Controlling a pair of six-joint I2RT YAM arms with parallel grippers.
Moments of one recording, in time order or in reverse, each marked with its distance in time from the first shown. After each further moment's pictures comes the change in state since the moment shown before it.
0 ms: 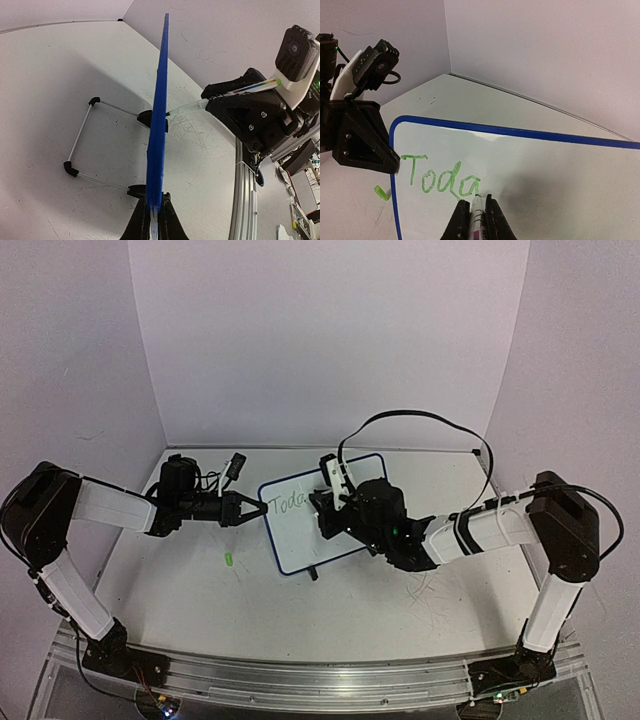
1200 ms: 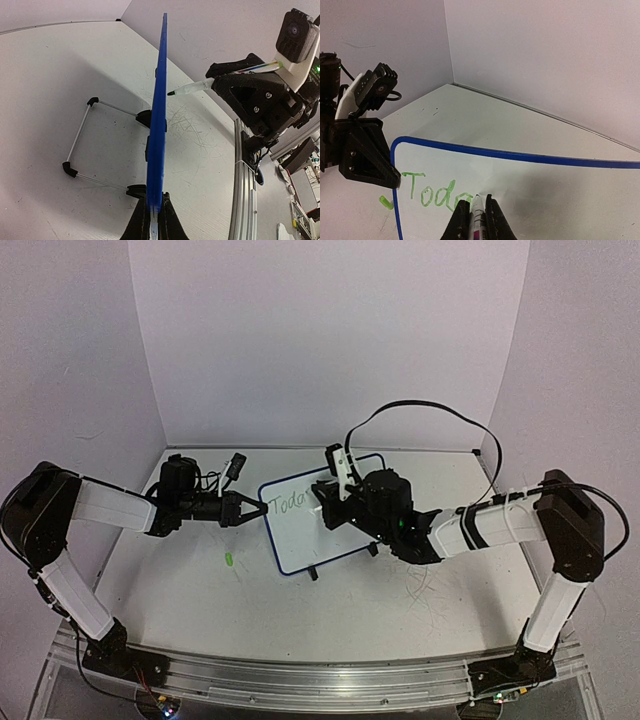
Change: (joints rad) left arm 0.000 0.000 0.000 0.000 0.008 0.007; right arm -0.027 -0.030 0.009 0.002 -0.053 0.009
